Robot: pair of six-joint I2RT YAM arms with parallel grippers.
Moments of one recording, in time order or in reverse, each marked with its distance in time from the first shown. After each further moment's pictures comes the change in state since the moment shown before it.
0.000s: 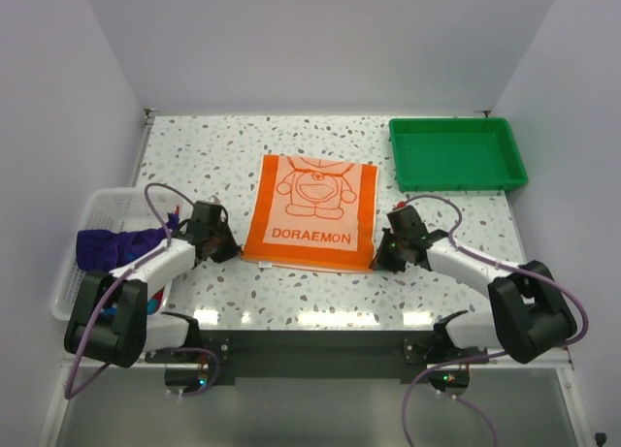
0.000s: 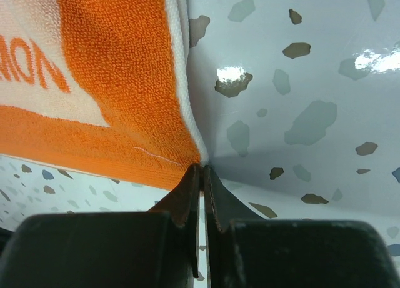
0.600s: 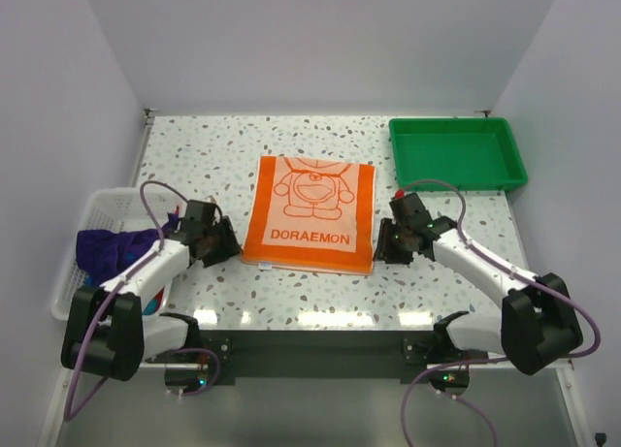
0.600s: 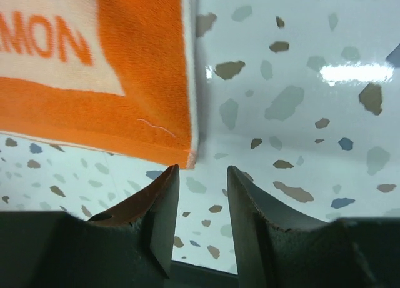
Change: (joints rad) left arm 0.043 -0.062 0.017 -0.119 0.034 0.083; right arm 0.000 -0.059 0.103 -0.199 0.024 -0.125
